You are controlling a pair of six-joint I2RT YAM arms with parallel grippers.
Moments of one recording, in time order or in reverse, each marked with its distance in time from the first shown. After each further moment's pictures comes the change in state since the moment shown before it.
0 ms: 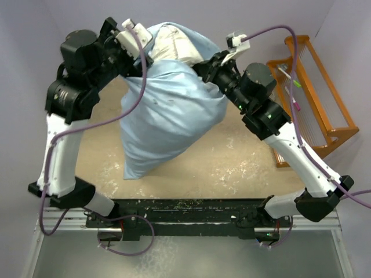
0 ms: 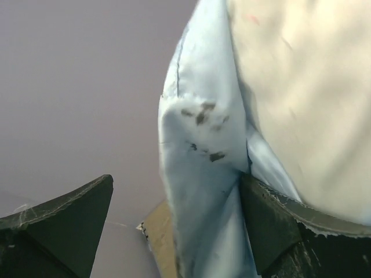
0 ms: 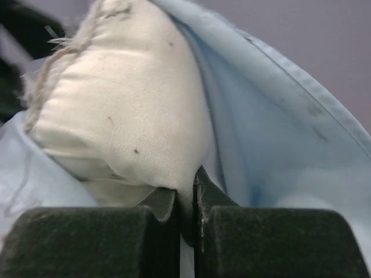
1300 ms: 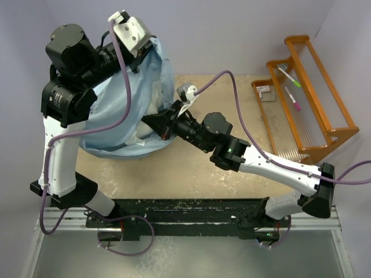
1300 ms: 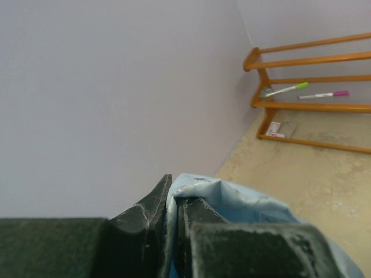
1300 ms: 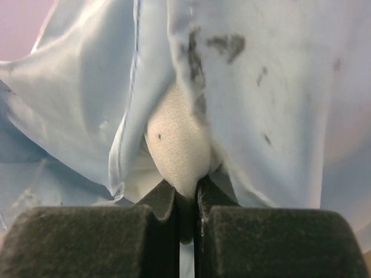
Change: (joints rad) left arm -0.046 -0.015 0.095 0.102 0.382 -0.144; right arm 0.370 0.021 -0.354 0.422 0.056 0.092
